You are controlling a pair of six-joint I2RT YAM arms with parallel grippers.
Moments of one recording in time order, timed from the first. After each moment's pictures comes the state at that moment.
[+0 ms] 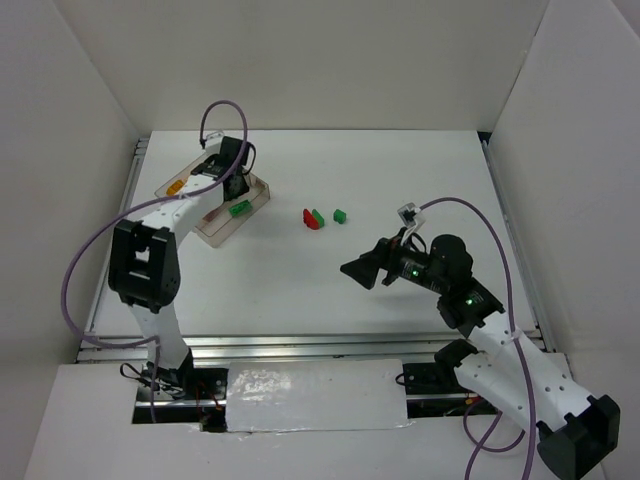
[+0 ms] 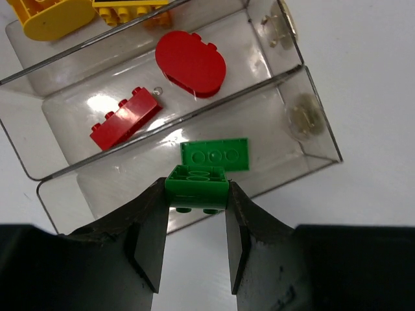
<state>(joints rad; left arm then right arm) -0.27 1.82 1.48 -0.51 -0.48 -0.60 0.51 0.70 0.55 -0.02 -0.46 0.59</state>
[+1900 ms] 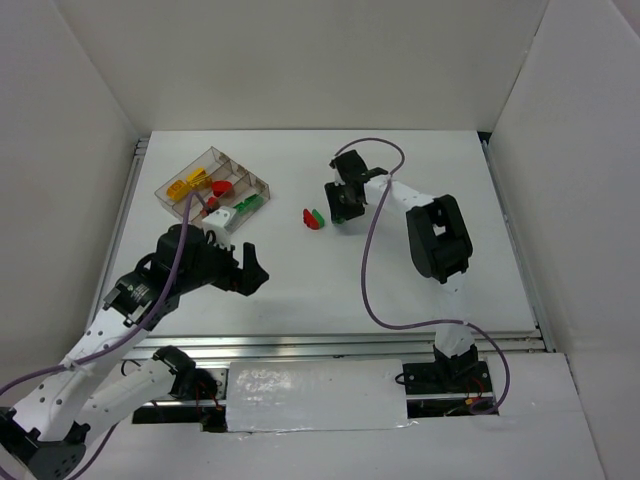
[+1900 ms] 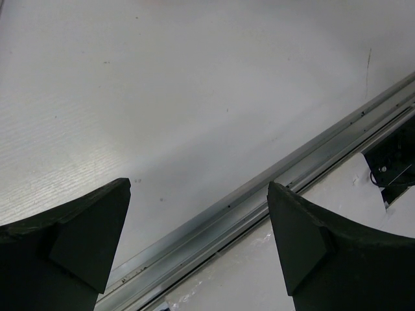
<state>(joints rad) -0.54 0.77 0.88 -0.68 0.15 -0.30 0.44 2.17 1.66 -0.52 -0.04 0.19</state>
